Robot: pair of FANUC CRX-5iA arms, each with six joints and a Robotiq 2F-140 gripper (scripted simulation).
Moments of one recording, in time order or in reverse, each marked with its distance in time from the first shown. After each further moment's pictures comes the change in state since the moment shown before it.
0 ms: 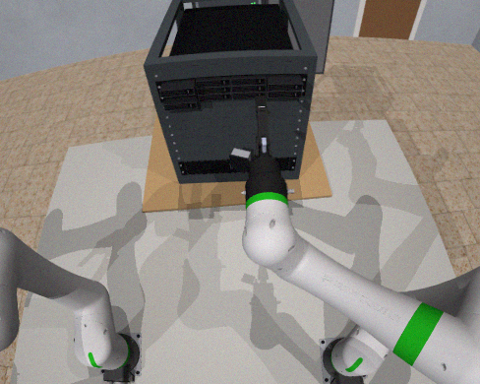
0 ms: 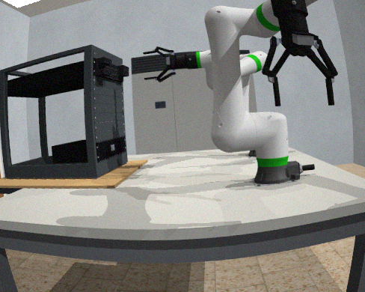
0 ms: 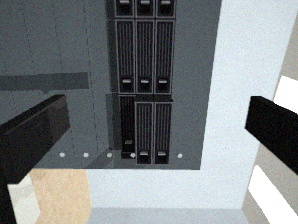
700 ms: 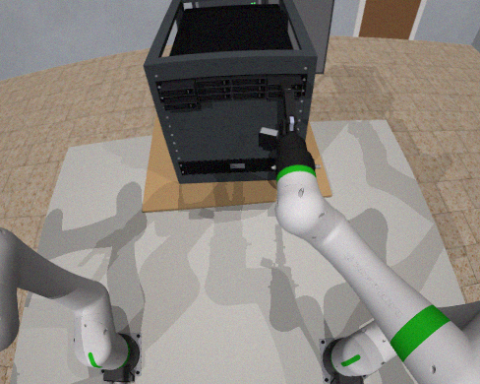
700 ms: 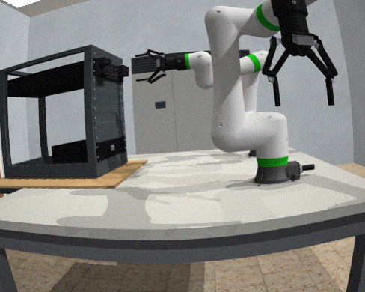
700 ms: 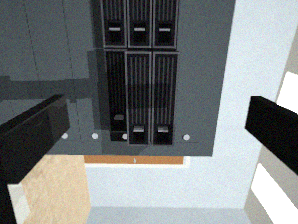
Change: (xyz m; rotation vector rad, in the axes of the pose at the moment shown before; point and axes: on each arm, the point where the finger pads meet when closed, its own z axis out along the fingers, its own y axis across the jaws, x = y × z) left arm 0.000 0.000 0.000 0.000 0.000 0.000; right arm -0.072 0.006 0.064 0.005 -0.003 -0.001
